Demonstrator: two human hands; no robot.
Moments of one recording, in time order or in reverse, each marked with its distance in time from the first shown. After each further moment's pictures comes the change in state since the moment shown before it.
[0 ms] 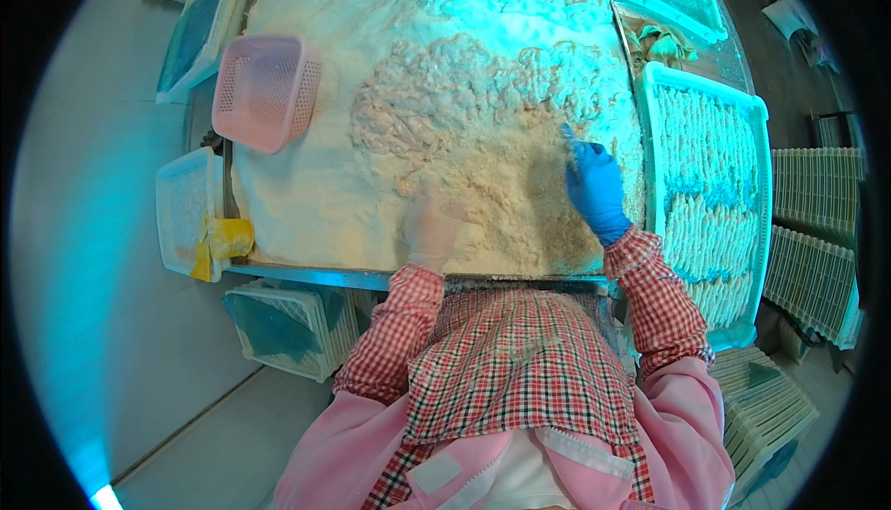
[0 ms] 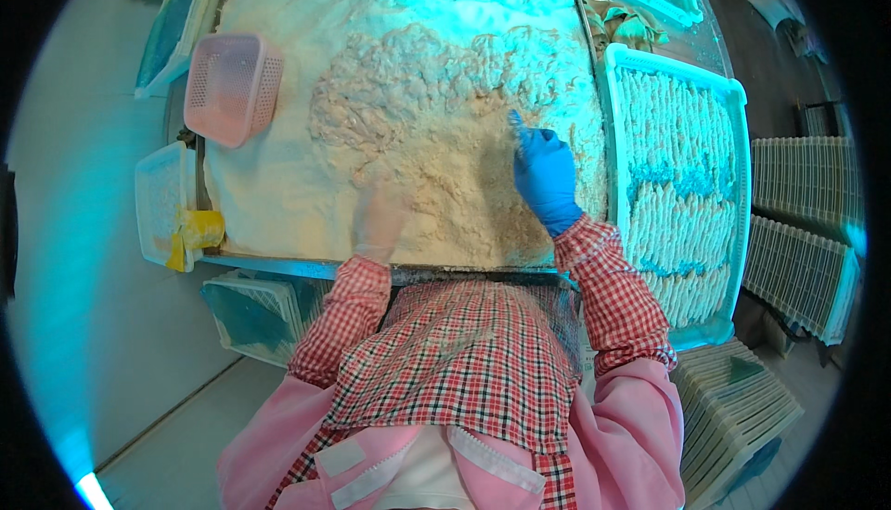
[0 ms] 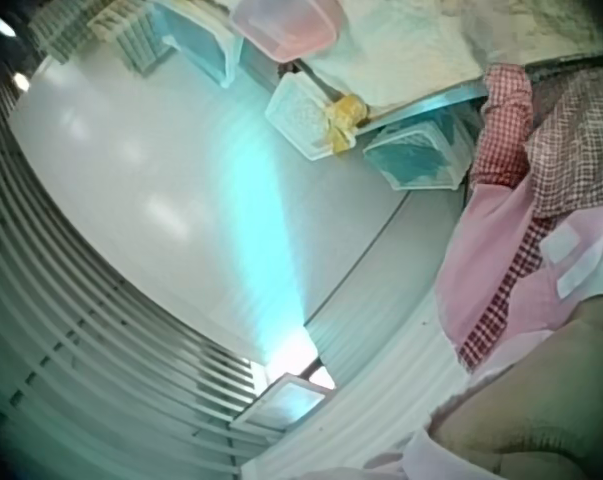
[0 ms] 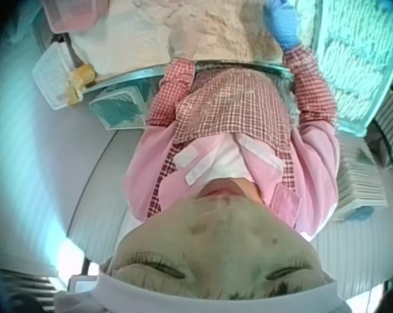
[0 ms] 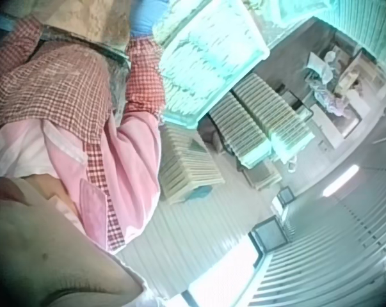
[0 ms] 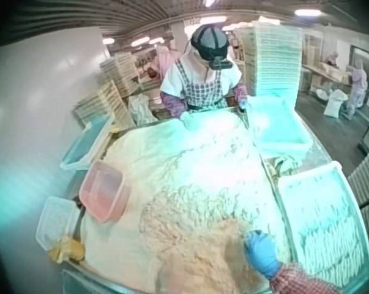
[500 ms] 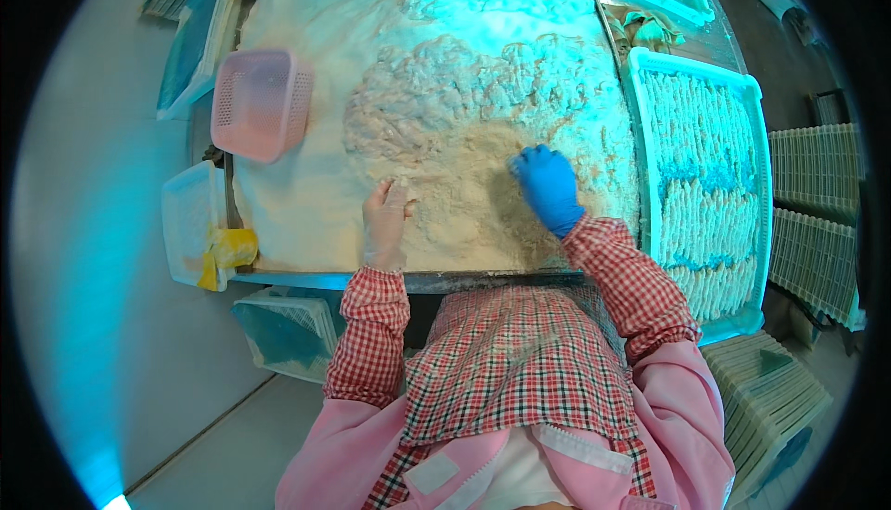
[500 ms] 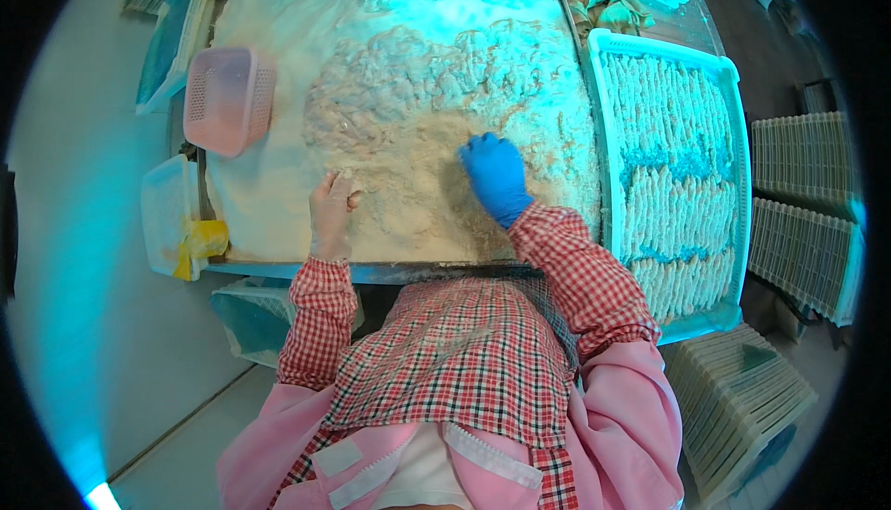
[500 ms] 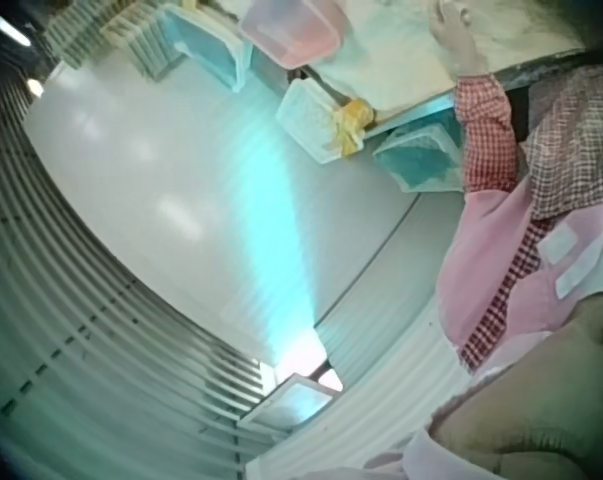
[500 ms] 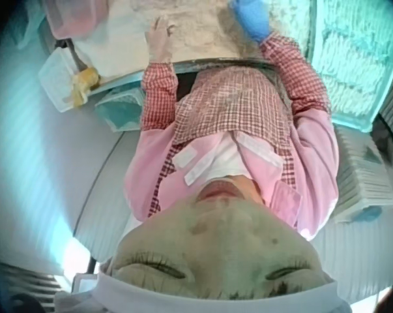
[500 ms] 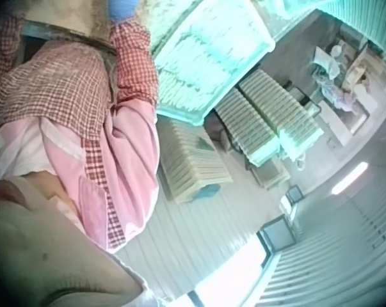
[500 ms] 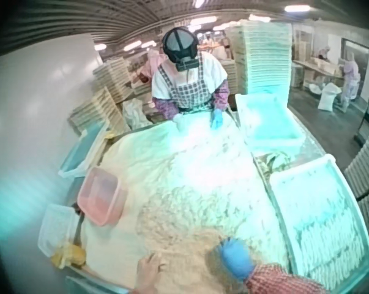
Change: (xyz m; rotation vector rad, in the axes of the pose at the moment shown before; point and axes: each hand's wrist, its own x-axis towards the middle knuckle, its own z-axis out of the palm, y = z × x) left_hand 0.026 0.001 -0.059 -0.876 -0.102 -0.553; right_hand -0.002 -0.036 0.043 -0.203 -0.224 -0.214
